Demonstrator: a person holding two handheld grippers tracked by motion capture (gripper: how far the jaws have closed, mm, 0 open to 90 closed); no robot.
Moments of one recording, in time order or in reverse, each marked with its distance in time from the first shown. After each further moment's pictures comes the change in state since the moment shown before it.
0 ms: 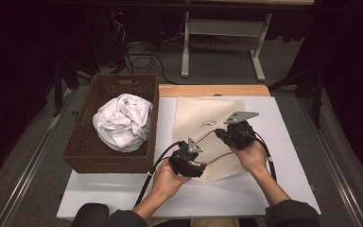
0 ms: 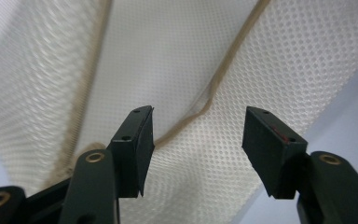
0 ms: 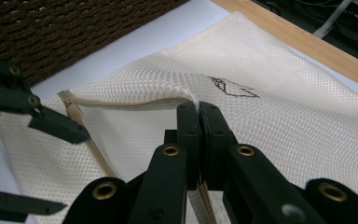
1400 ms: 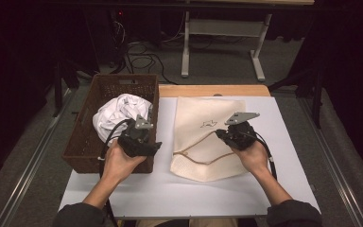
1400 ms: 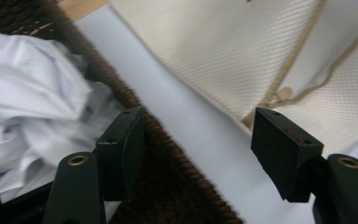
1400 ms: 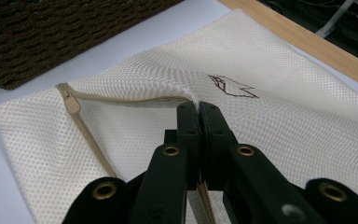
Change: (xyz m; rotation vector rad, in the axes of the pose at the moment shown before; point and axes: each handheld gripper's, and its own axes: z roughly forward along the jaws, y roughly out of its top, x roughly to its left) left arm 0.097 -0.021 -0.110 0.006 0.206 -0.077; right arm -0.003 -0.003 -0.001 0.009 0.006 -0.012
